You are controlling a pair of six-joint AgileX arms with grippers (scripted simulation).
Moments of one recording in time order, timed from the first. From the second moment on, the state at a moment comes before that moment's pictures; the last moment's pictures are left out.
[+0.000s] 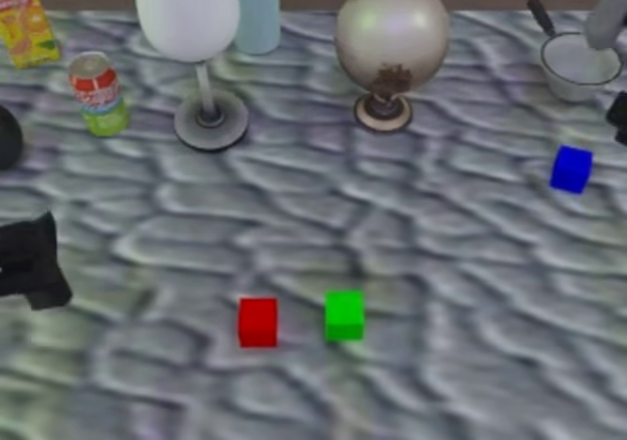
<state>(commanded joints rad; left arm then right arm) -0.15 0.47 0.35 -0.32 -0.02 -0.32 0.08 1.84 1.60 -1.01 0.01 -0.86</state>
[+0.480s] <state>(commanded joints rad) 0.01 0.04 0.02 -0.03 0.00 -0.03 0.10 2.34 2.09 -1.29 0.01 -1.11</state>
